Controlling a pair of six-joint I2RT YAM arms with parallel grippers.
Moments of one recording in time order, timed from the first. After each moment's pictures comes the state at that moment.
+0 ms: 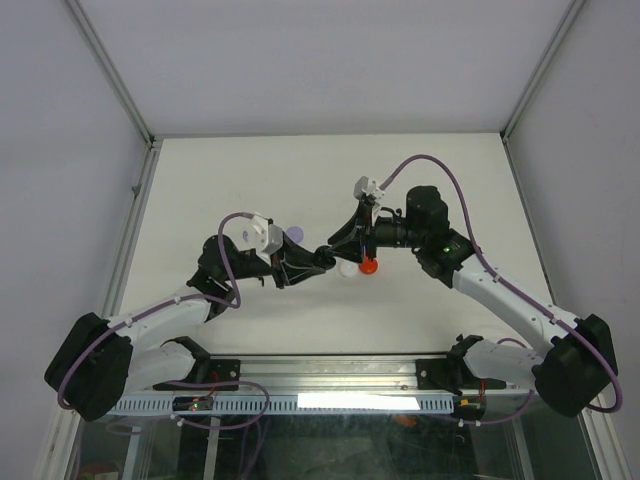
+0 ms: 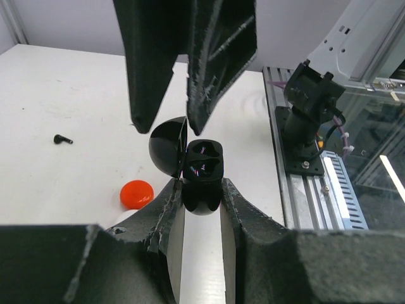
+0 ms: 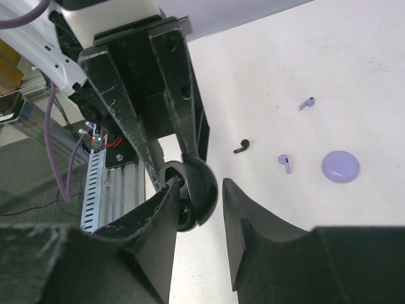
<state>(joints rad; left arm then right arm) -0.61 1.12 0.42 0.87 0.84 -0.19 0.63 1.14 0.85 0.08 -0.84 0.08</state>
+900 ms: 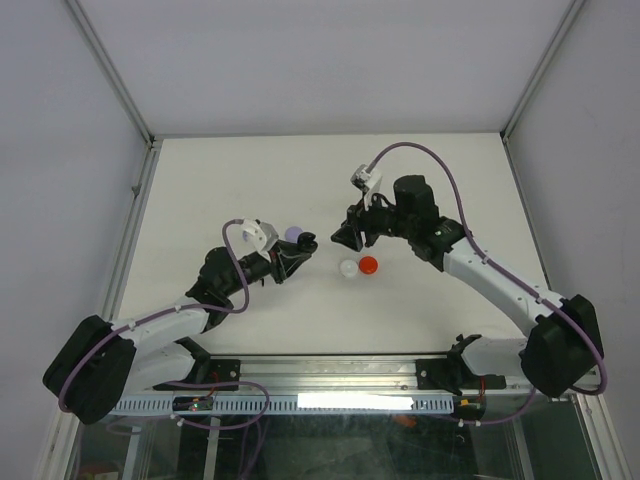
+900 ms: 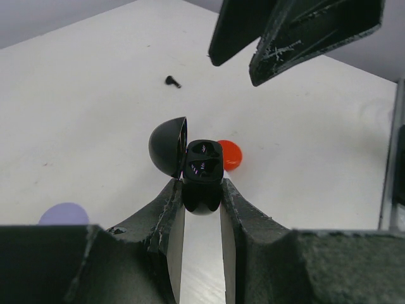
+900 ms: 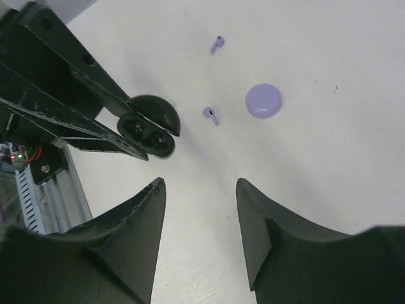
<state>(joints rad) -0.61 1.10 0.29 0.85 0.44 -0.13 0.59 1.24 0.95 -0.14 -0.57 0.05</state>
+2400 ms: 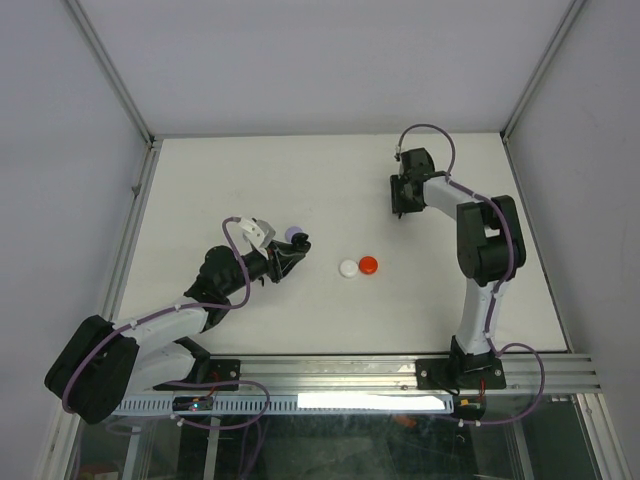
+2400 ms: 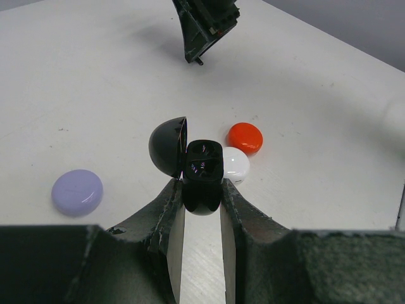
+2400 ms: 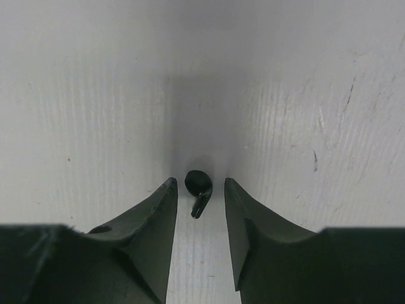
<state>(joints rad) -0.57 1.10 0.27 0.80 0.36 -0.15 0.23 1.99 1.37 -0.37 0.04 0.11</state>
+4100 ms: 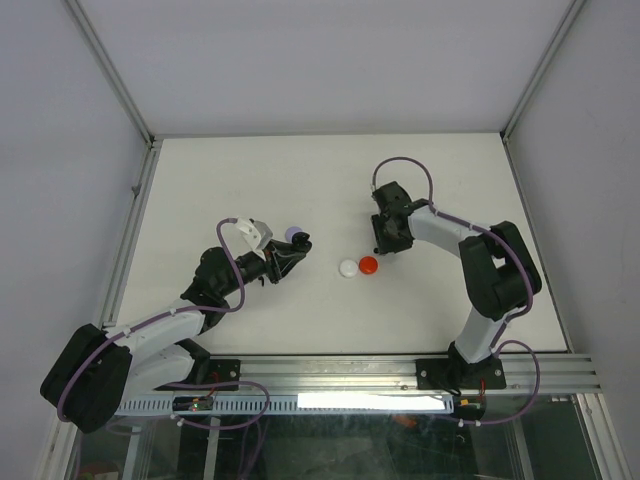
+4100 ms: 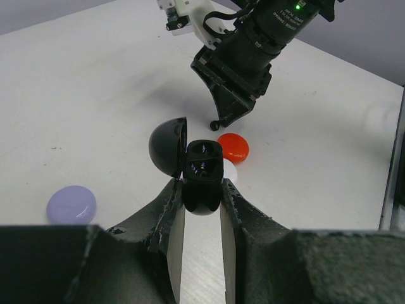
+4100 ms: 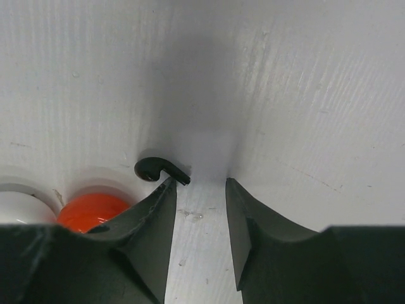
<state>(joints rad) -0.57 1.05 0.27 0.79 0.40 -0.16 0.47 1.75 1.08 -0.53 0.13 0.19</state>
